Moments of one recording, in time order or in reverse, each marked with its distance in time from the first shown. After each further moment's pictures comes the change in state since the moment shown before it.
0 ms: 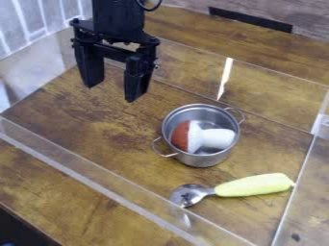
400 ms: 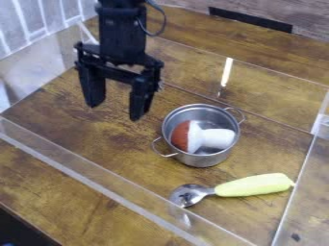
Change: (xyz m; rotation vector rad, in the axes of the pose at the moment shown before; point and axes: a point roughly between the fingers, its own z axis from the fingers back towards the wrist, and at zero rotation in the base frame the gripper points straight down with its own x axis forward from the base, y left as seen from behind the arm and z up) arm 0.000 -0.009 -0.031 -0.003 0.083 0.088
